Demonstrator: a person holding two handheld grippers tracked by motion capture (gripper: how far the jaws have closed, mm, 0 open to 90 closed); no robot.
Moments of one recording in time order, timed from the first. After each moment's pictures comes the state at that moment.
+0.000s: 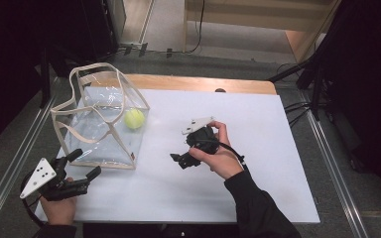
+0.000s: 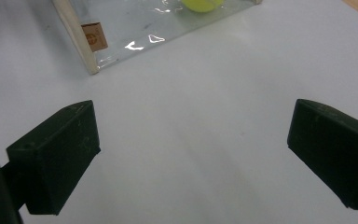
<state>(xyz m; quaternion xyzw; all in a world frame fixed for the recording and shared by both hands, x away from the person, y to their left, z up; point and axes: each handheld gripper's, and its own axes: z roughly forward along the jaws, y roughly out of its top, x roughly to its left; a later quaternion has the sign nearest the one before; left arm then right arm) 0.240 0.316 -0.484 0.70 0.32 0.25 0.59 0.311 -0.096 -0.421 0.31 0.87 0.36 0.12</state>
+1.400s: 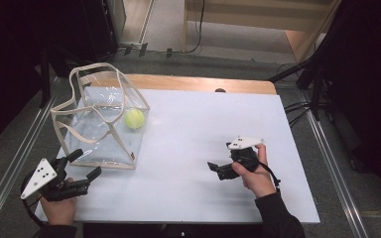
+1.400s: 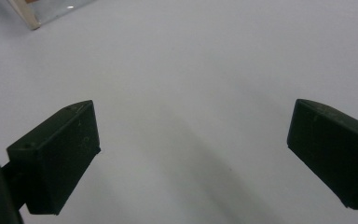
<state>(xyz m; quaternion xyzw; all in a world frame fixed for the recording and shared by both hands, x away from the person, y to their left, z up) 0.240 0.315 -0.484 0.70 0.32 0.25 0.59 0.275 -0.201 -0.471 0.39 0.82 0.40 0.14</state>
